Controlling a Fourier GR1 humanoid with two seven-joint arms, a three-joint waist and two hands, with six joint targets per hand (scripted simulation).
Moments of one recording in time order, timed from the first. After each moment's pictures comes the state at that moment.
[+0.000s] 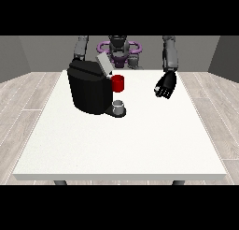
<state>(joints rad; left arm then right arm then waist) -0.61 0.49 -0.09 -0.68 -0.83 -0.05 -0.29 -0.26 -0.04 0.02 -1.33 0.16 -0.14 -0.01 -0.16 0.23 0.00</state>
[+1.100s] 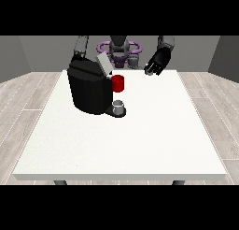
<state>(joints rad) -0.83 0.41 -0.03 -0.73 -0.76 -0.35 -0.26 -0.25 -0.03 0.00 -1.18 0.20 -0.17 -0.01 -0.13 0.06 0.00</state>
